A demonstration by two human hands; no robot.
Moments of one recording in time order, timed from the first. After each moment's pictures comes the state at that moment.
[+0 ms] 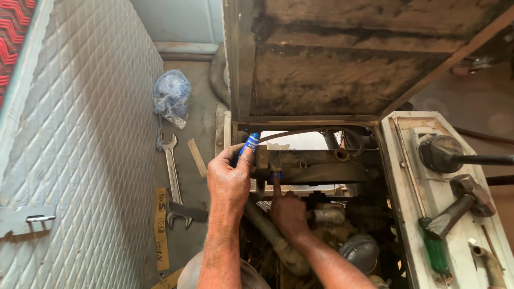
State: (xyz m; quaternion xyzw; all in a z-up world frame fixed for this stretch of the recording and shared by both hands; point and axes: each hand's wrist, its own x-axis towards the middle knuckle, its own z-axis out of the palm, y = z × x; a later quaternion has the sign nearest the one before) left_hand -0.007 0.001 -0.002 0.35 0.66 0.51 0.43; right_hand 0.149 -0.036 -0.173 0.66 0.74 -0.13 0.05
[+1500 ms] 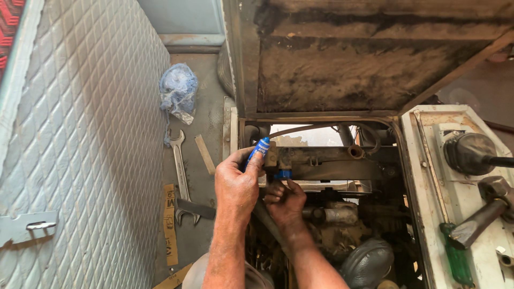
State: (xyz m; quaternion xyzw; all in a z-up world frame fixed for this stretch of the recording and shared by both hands) left_hand -0.001 0.005 -0.008 0.34 0.64 0.51 0.46; right_hand 0.136 -0.015 -0.260 0.13 -0.21 -0.81 -0.53
